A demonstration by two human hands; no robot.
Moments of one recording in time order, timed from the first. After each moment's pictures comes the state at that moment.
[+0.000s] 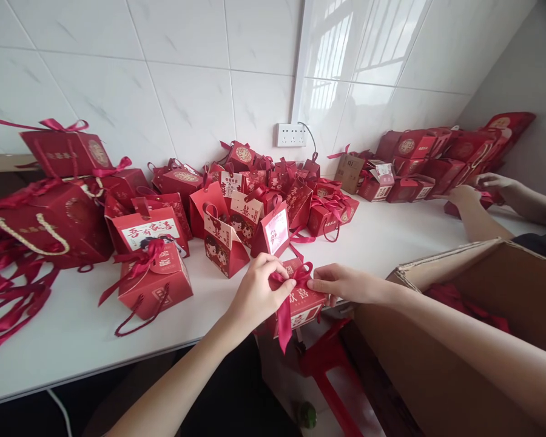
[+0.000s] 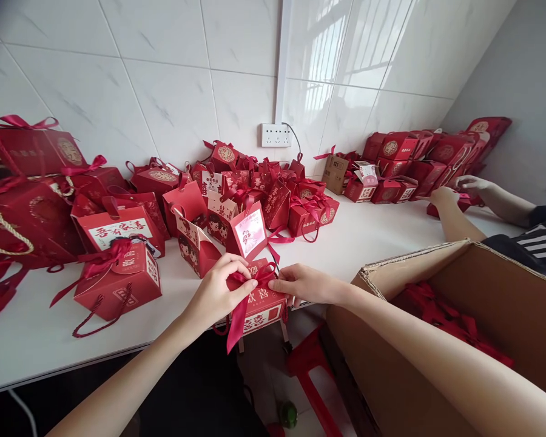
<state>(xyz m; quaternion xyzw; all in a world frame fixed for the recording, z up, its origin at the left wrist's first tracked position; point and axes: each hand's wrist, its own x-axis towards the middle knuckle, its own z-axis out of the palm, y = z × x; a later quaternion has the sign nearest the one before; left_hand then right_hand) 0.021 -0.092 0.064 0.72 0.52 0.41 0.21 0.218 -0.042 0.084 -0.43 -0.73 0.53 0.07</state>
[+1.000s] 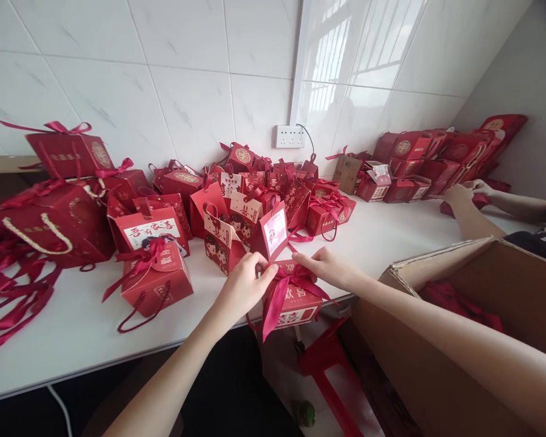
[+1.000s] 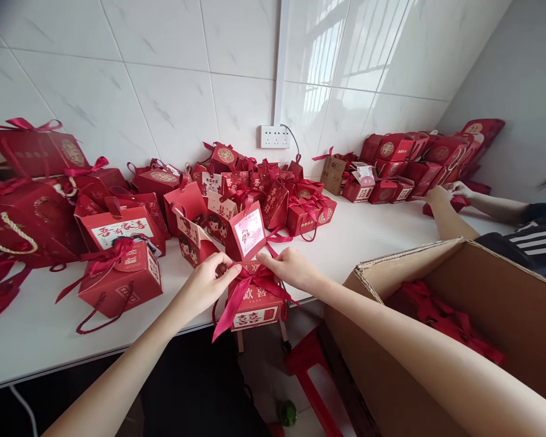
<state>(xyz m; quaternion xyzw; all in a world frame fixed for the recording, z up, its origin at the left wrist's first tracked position) 0.003 -0.091 0.073 0.67 0.60 0.36 0.25 0.188 -0.041 0.094 -0.57 -0.73 0.36 0.15</state>
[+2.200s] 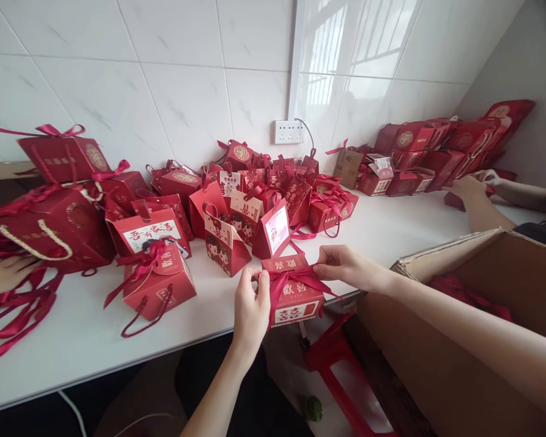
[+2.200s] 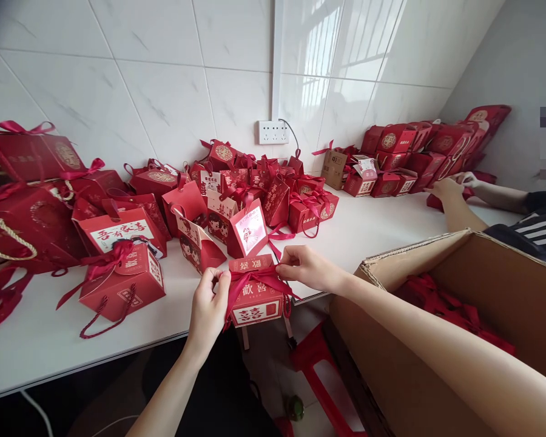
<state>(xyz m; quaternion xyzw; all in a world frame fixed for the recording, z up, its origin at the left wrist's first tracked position) 0.026 -0.113 0.042 0.50 0.63 0.54 0.25 0.218 -0.040 0.087 -0.41 -0.75 0.47 0.21</state>
